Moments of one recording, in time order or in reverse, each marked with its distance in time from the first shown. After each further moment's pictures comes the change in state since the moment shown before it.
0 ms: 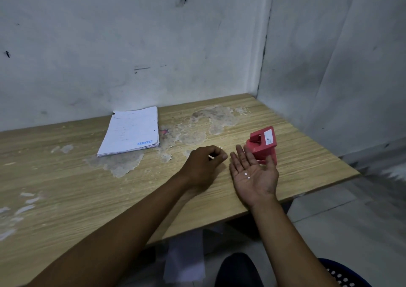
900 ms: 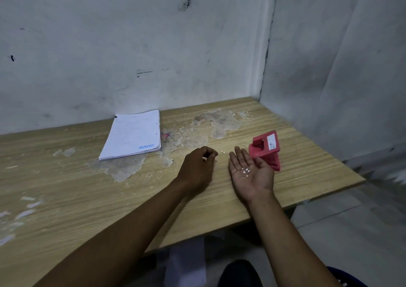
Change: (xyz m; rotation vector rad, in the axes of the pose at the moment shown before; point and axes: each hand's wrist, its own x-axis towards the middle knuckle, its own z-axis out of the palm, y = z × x) left_hand 0.012 -0.030 0.002 0.047 0.160 -0.036; right_hand 0.021 0.003 0.011 0.108 0.044 0.070
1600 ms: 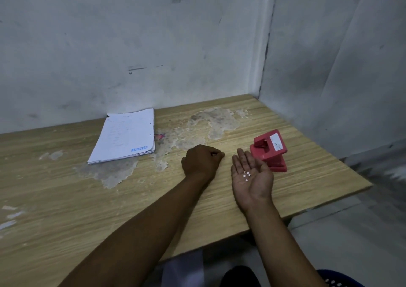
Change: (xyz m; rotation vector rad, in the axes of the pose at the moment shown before) left_hand 0.048 -0.003 0.042 0.265 0.166 -0.172; right_hand 0.018 0.002 -0.005 -0.058 0.043 -0.144
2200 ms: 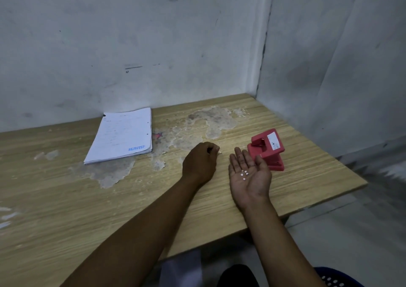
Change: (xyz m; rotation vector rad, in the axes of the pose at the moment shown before) left_hand -0.004 -0.003 -0.002 -0.158 -0.083 0.099; right_hand 0.000 0.000 0.002 -0.008 -0.007 0.004
